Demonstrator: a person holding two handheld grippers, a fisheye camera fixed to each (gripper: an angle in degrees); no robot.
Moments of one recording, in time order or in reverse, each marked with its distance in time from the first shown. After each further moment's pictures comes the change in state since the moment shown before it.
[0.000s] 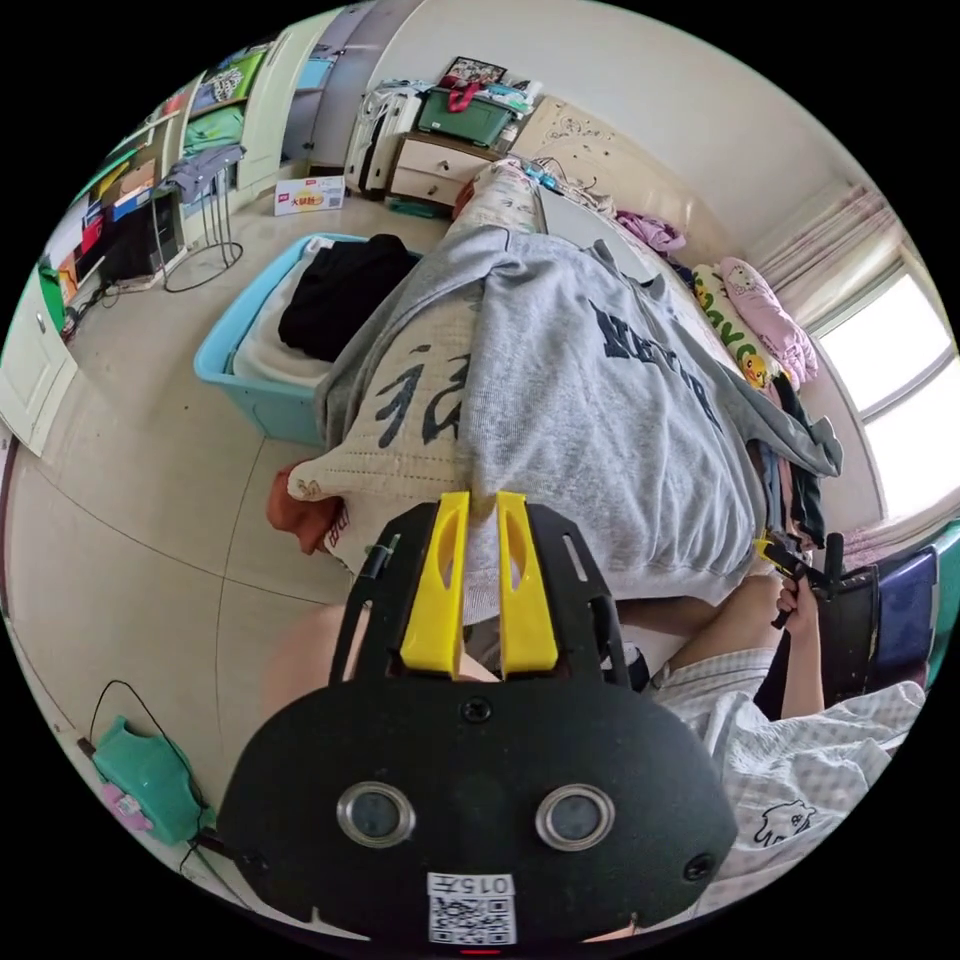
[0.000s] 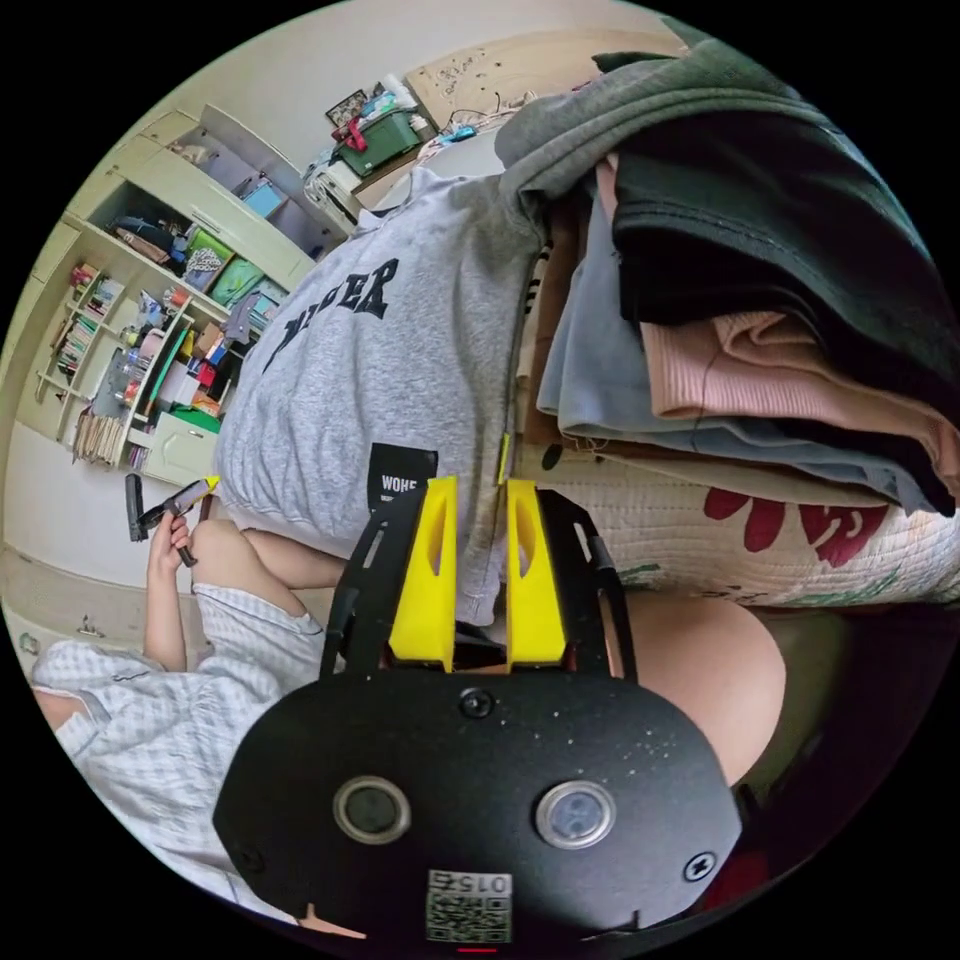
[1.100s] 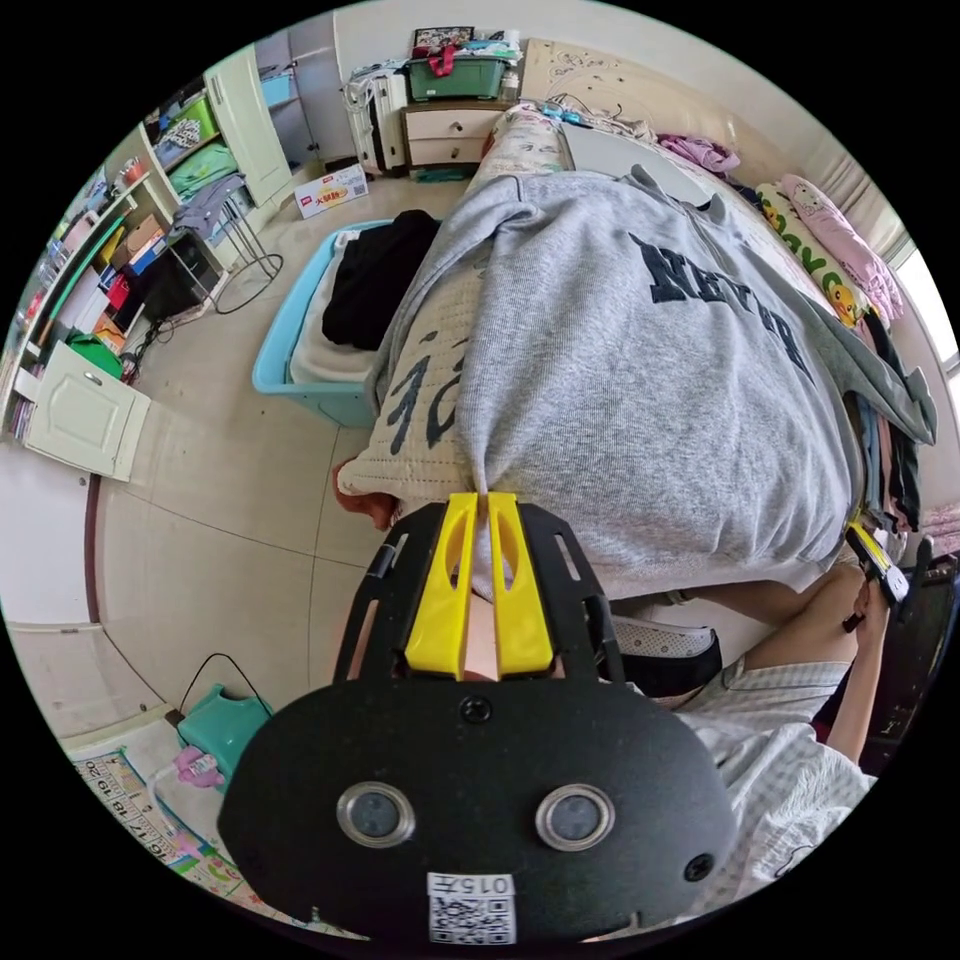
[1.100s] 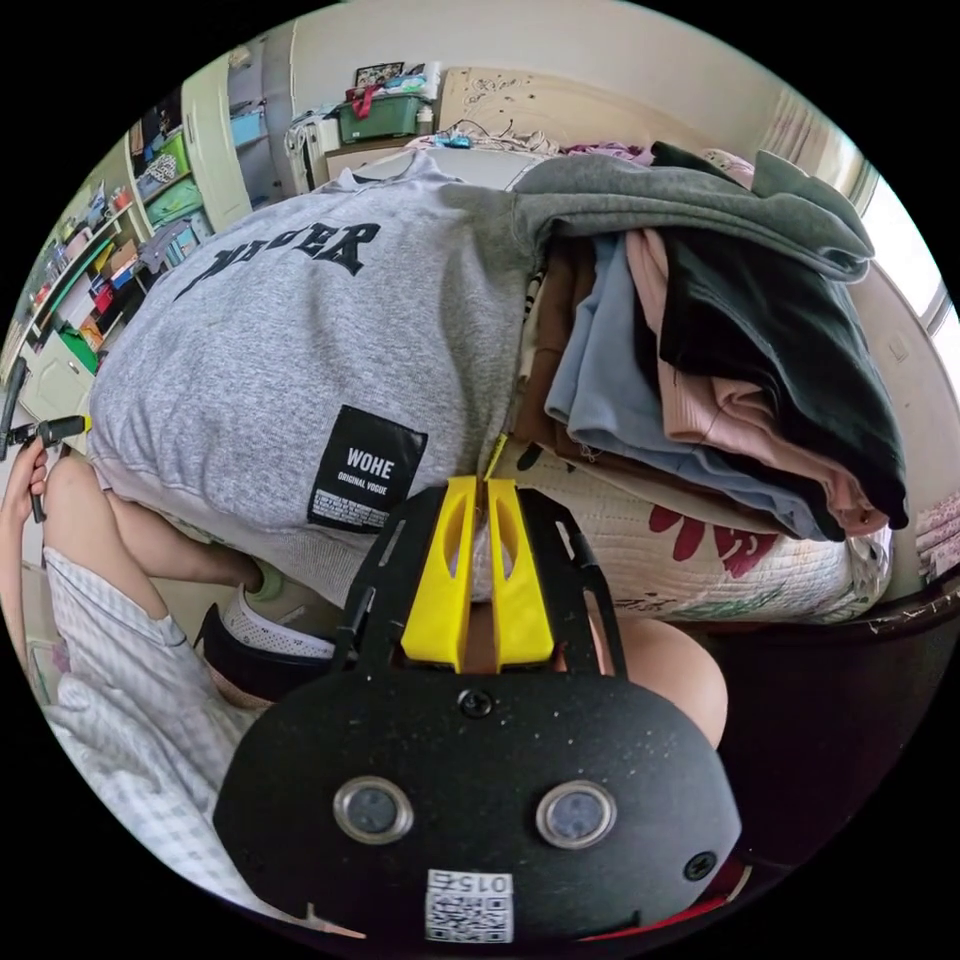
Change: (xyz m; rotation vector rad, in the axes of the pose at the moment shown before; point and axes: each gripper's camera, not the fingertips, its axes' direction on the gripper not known) left arm 0.064 -0.027 0.060 -0.151 -0.318 0.012; right arm 0.050 0.046 0.217 0.070 0.444 -0.107
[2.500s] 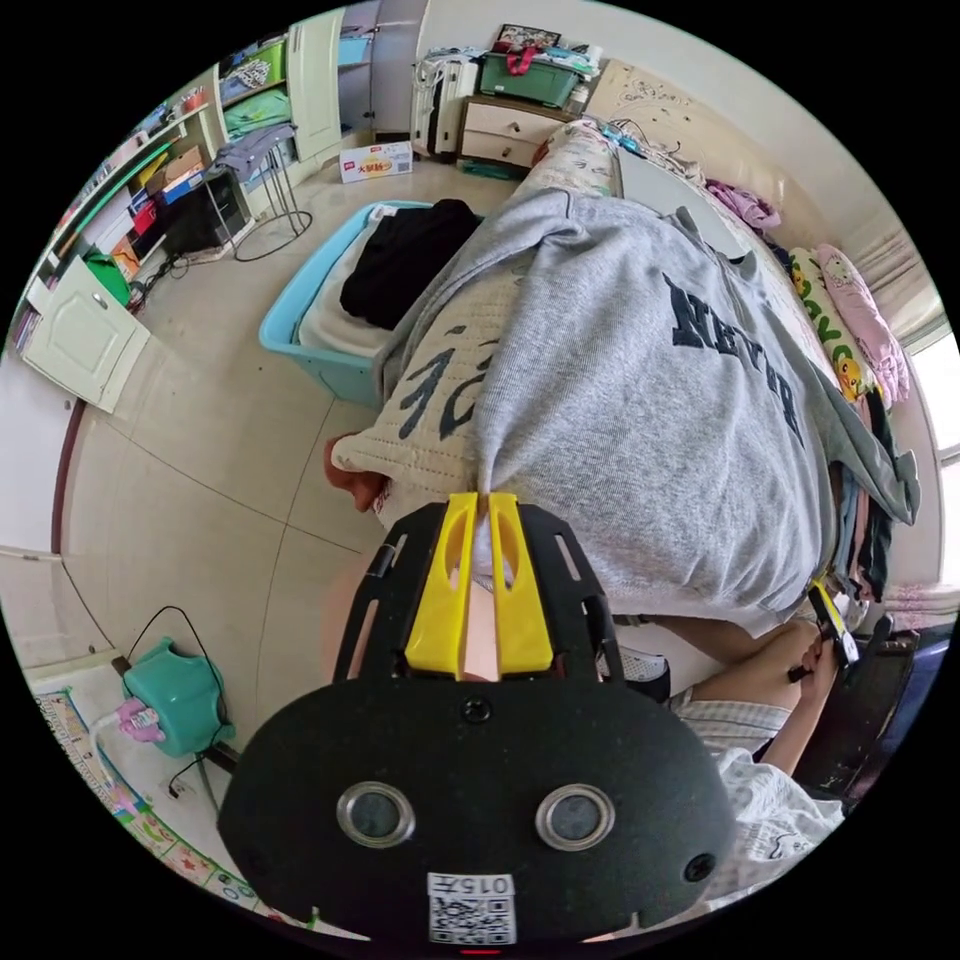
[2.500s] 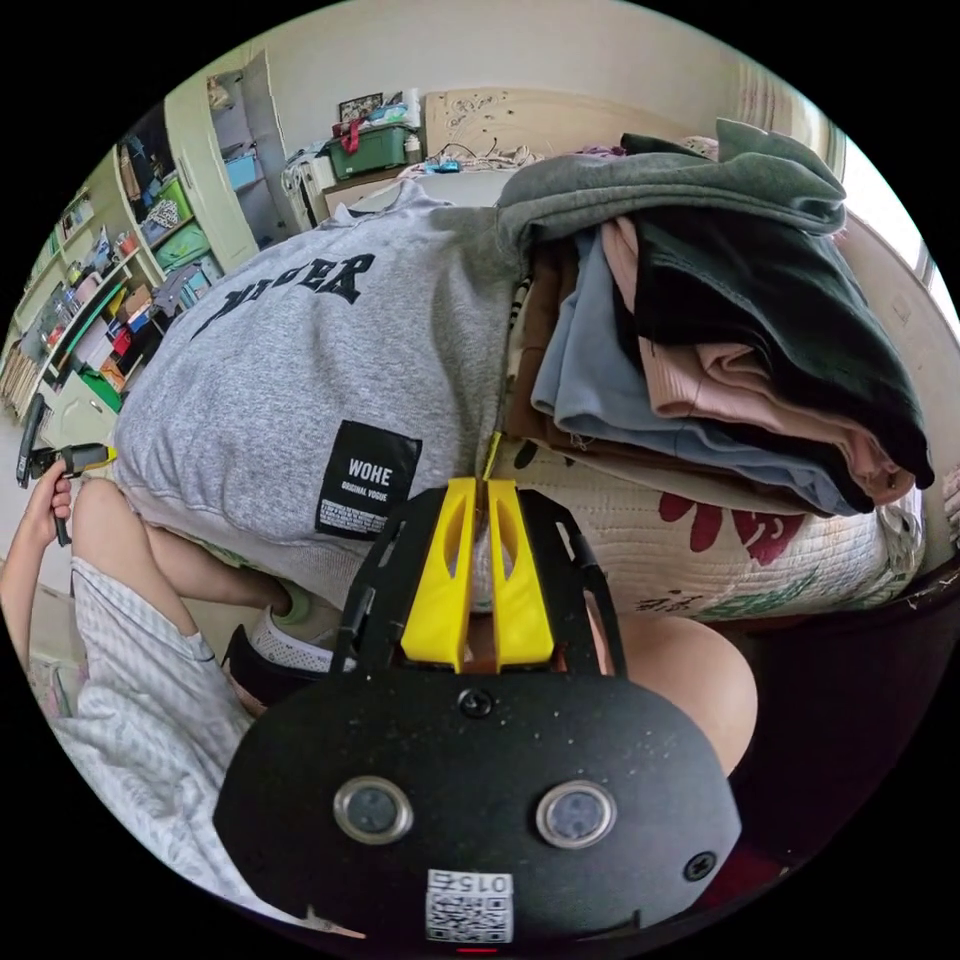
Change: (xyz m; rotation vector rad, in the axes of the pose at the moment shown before) left arm 0.001 0.039 0.072 0.019 0.055 -0.155; right arm 0.109 0.036 -0.007 0.045 -0.108 0.095
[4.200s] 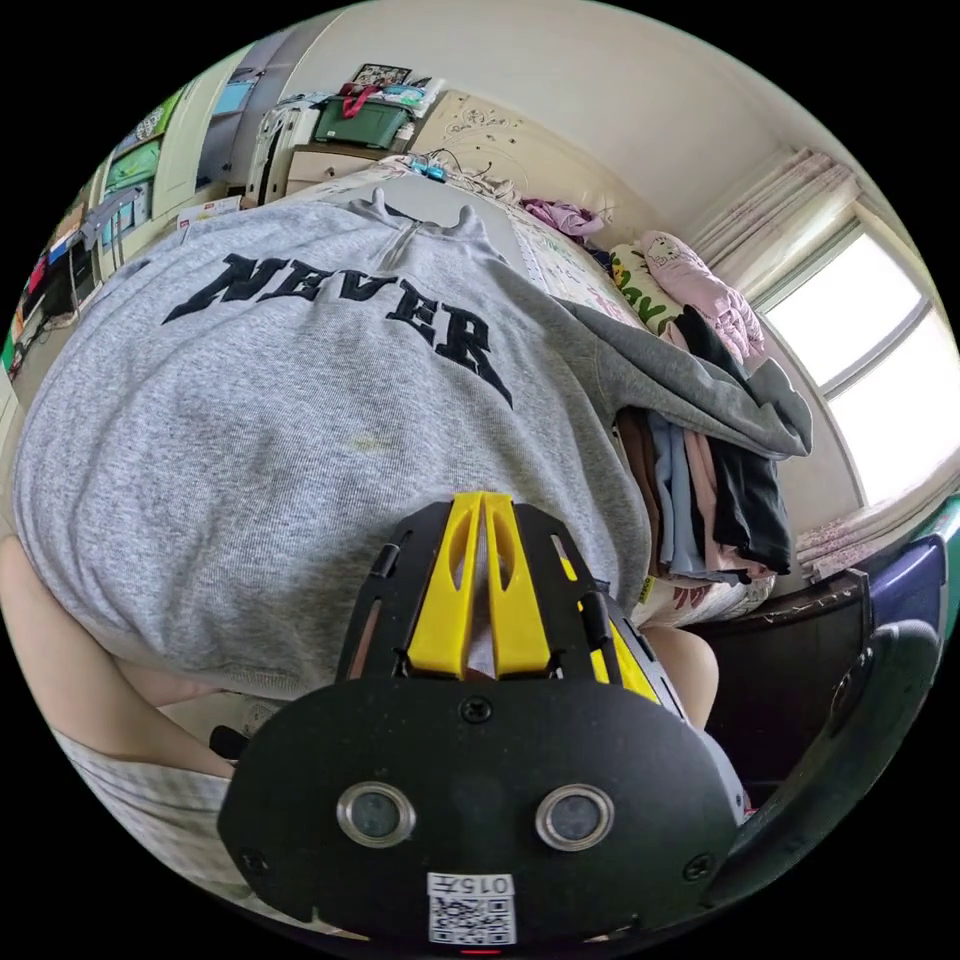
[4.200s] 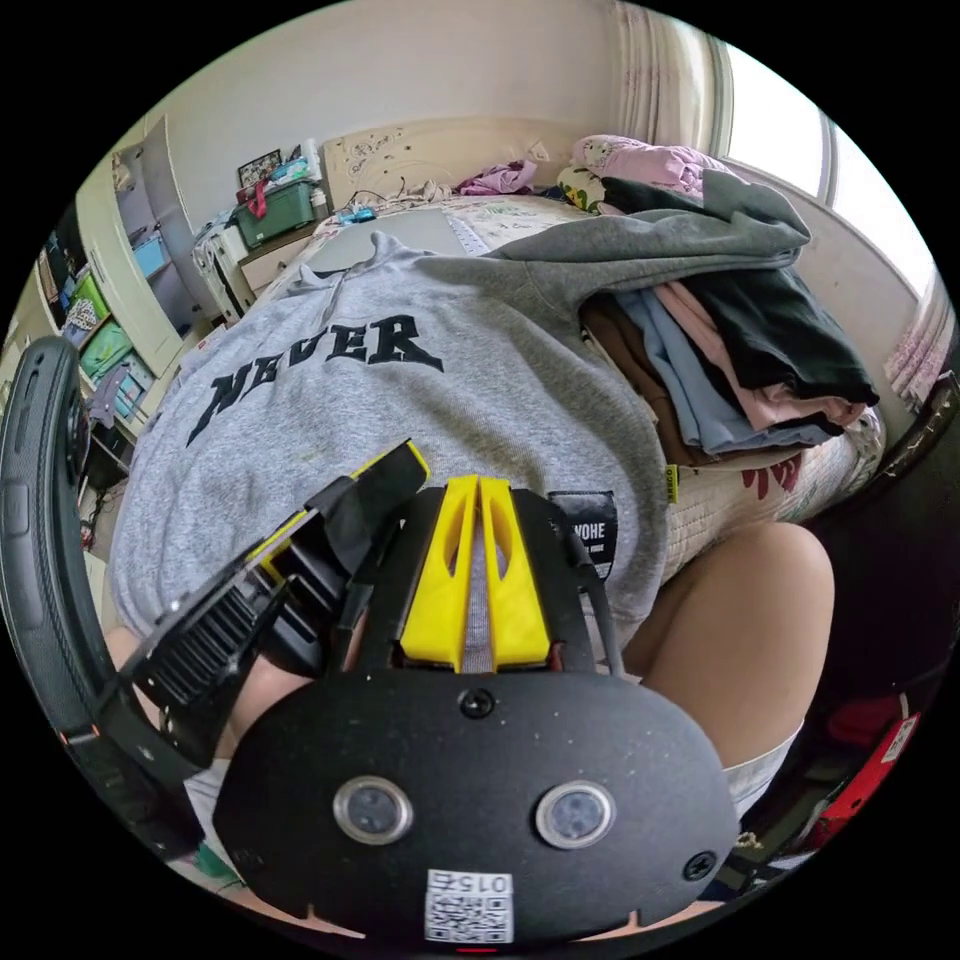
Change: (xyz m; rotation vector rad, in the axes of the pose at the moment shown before) left arm 0.259 0.029 0.129 0.153 0.446 0.123; right arm -0.210 -0.131 0.079 0.111 0.207 0.288
